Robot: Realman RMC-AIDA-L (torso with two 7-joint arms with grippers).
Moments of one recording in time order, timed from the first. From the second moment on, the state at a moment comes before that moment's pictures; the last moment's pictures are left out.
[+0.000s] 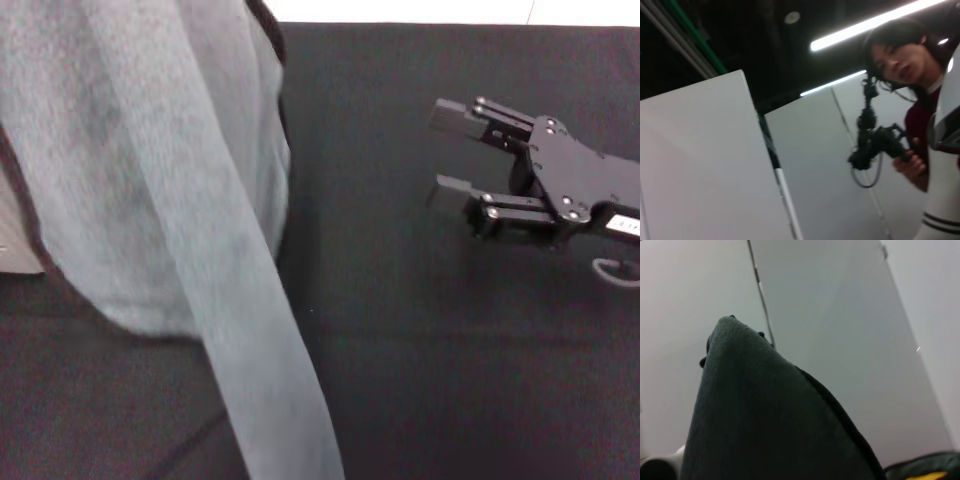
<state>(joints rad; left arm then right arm) -0.38 -2.00 0.79 1.34 1.03 2.03 -1.64 0.61 1.95 -1.62 -0.31 -0.77 -1.76 1.06</state>
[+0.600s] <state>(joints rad) -0.43 -1.91 1.03 1.33 0.99 2.04 -1.66 0.77 1.85 -1.62 -0.24 -0.91 -1.86 1.17</state>
